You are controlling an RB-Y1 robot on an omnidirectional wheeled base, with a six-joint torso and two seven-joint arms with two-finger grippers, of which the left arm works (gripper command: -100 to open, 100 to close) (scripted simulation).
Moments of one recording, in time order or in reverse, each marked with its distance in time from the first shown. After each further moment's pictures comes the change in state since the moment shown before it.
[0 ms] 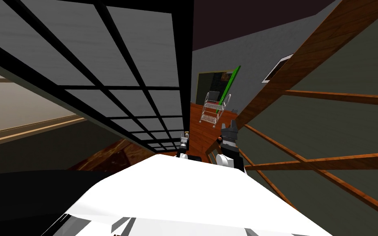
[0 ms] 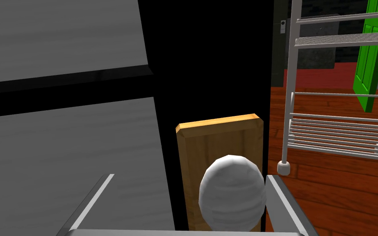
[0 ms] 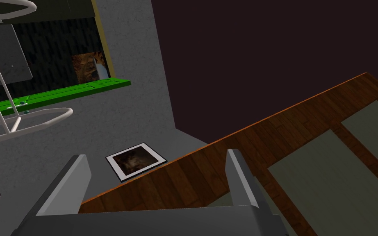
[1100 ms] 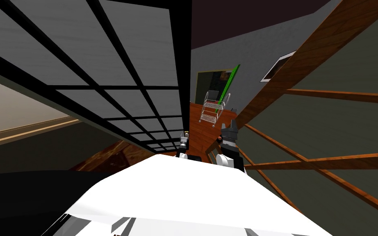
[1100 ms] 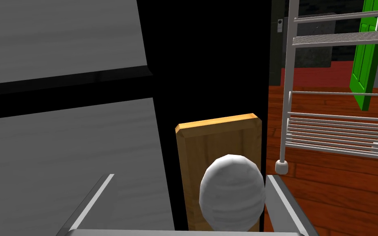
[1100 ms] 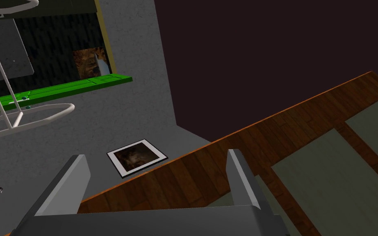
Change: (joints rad) arm 0.024 0.022 0.012 -0.067 -0.003 0.022 -0.027
